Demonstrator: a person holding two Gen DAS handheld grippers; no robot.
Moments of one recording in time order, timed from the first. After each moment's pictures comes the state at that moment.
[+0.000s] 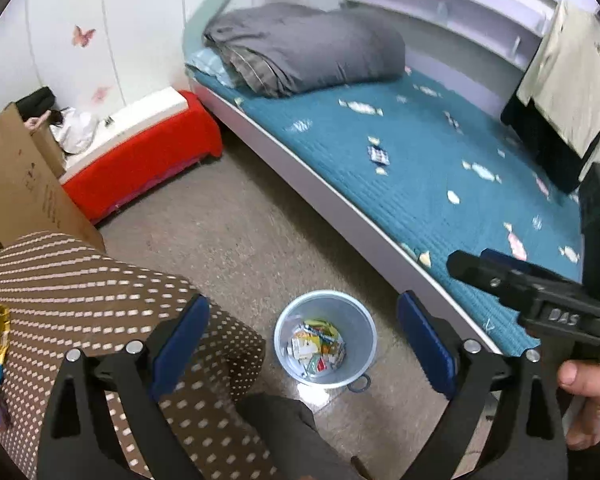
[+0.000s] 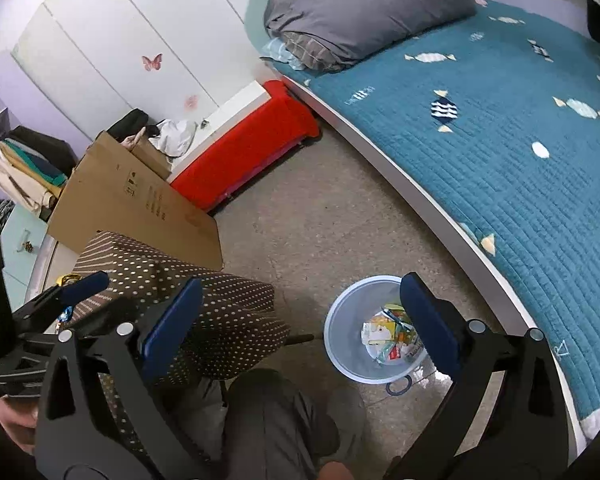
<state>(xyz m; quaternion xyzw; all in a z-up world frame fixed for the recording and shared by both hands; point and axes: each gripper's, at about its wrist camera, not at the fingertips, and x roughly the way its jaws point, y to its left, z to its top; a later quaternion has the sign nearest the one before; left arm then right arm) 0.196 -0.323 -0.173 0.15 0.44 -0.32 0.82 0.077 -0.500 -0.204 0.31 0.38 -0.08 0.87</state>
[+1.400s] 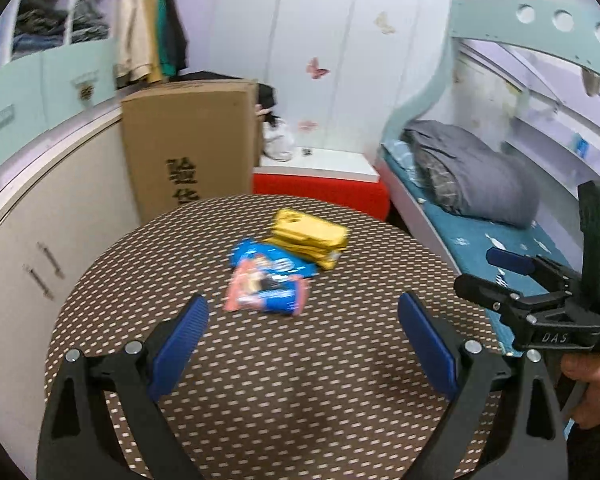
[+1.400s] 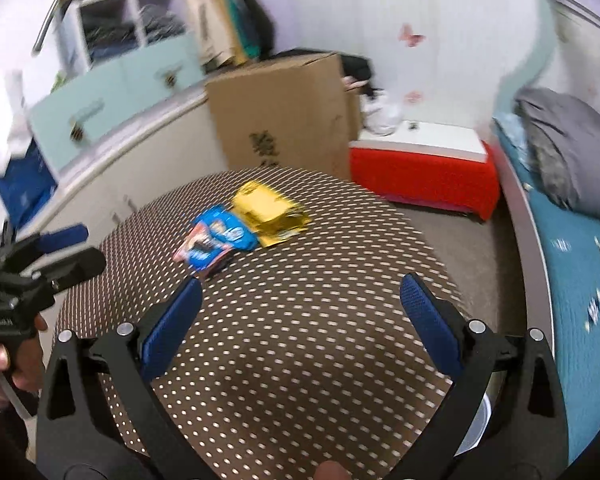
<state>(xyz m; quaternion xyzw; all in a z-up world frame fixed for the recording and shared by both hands) 0.141 0.031 -0.085 -0.03 0.34 -0.07 0.94 0.169 -0.182 -0.098 0.01 0.35 0.21 0.91</state>
